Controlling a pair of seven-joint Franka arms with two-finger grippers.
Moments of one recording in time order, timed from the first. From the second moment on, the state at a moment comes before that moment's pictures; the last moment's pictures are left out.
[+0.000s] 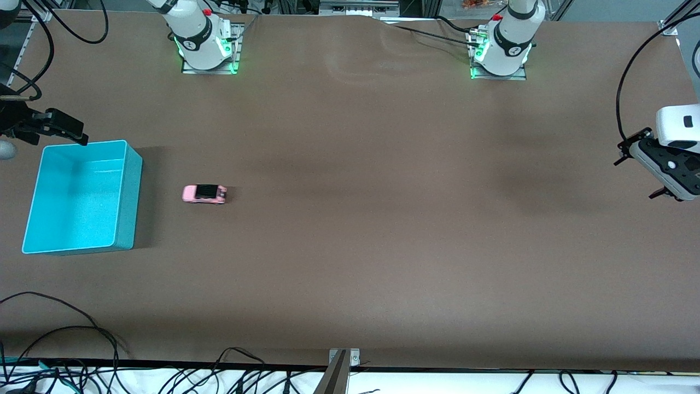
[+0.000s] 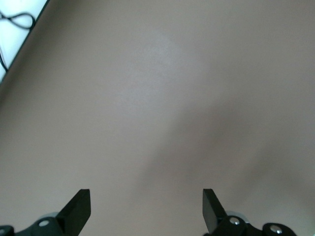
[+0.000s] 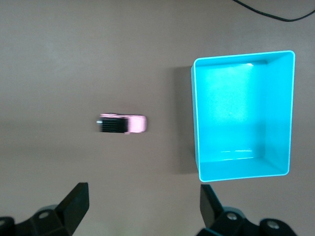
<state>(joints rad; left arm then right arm) 0.04 0.08 0.09 -1.75 0.04 1.85 1.01 -0.01 0.08 -0.02 -1.51 -0.01 1.55 -0.03</state>
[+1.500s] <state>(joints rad) 0.04 0.04 -0.02 -1.57 0.02 1.56 0.21 -0.01 0.09 -0.03 -1.77 0.06 1.83 -0.44</state>
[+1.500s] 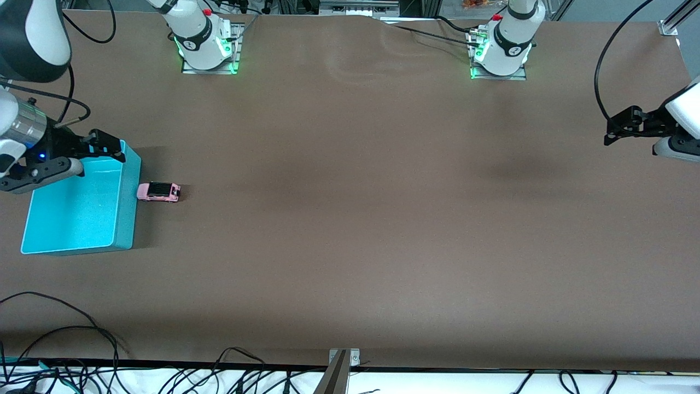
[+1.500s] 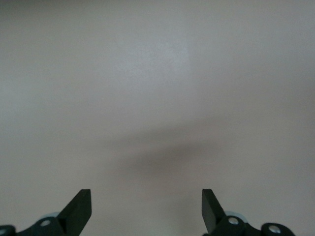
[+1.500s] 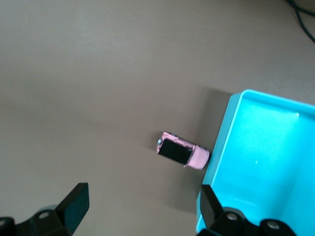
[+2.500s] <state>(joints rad) 0.05 0.02 -0.06 -1.55 0.00 1.52 0.07 -0.01 0.21 -0.07 -2.14 0.22 2.41 -1.22</state>
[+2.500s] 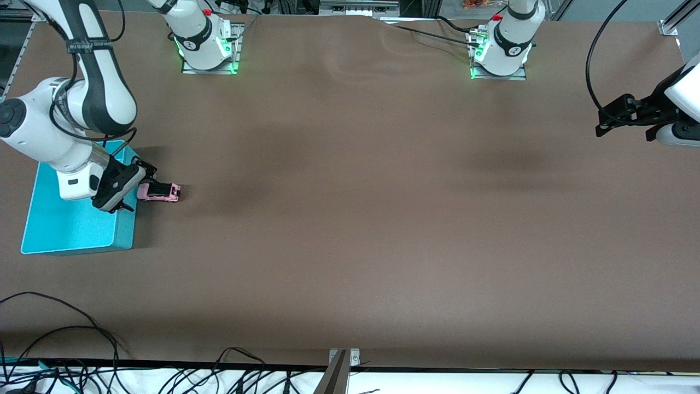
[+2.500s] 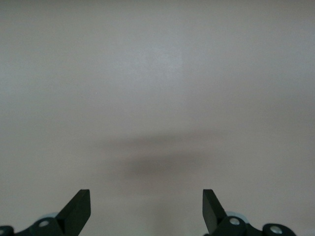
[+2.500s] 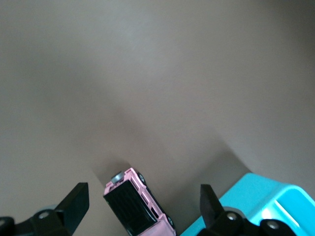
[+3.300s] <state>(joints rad) 0.07 0.02 -0.07 -1.55 0.00 1.51 0.06 -0.01 0.32 -0.08 -2.19 0.24 2.42 -1.55</state>
